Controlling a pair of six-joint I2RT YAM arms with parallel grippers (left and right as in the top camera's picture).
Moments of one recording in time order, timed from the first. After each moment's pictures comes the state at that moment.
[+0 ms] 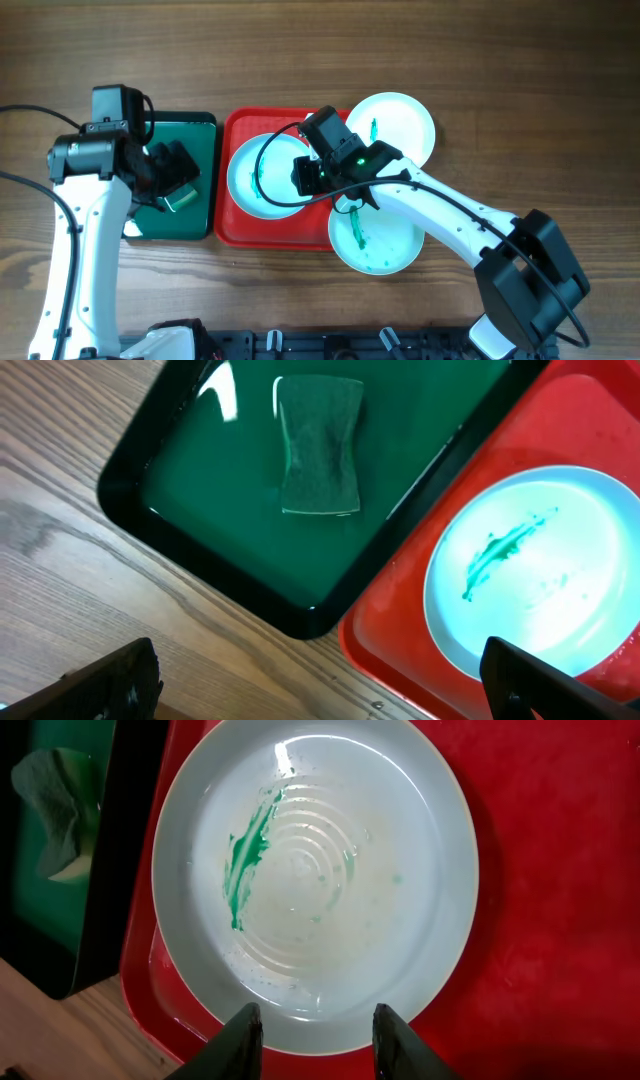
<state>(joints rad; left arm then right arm) 0.09 1.36 1.25 -1.25 -0.08 -0.51 0.72 1.77 1.20 -0.47 -0.19 0.54</state>
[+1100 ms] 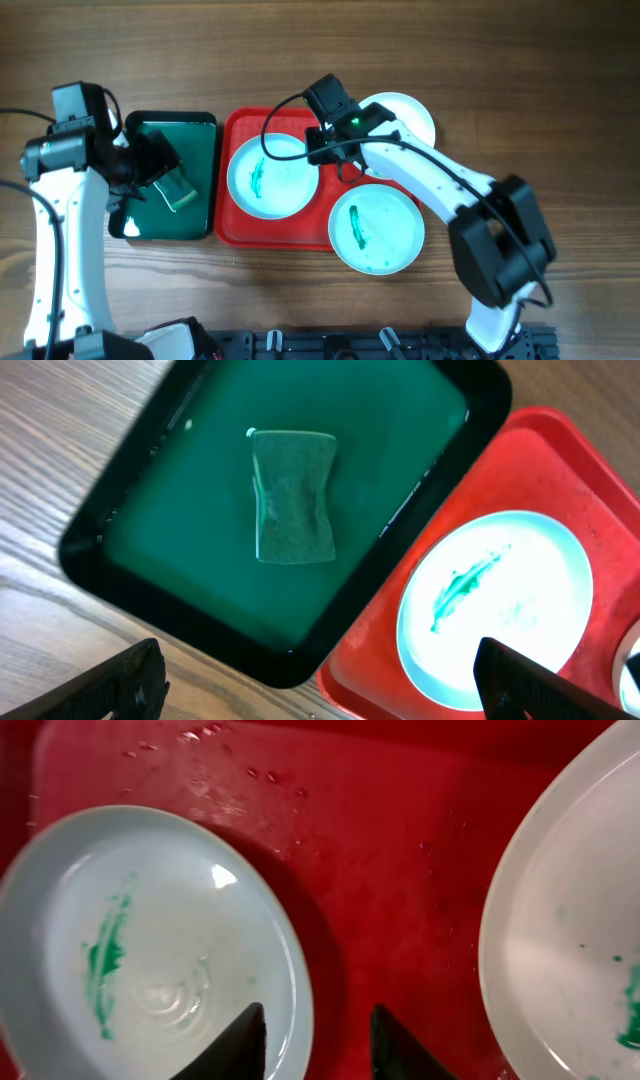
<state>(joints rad) 0.23 1.41 1.25 -1.14 0.07 -0.39 0.63 1.98 1.44 -0.66 -0.04 0.49</state>
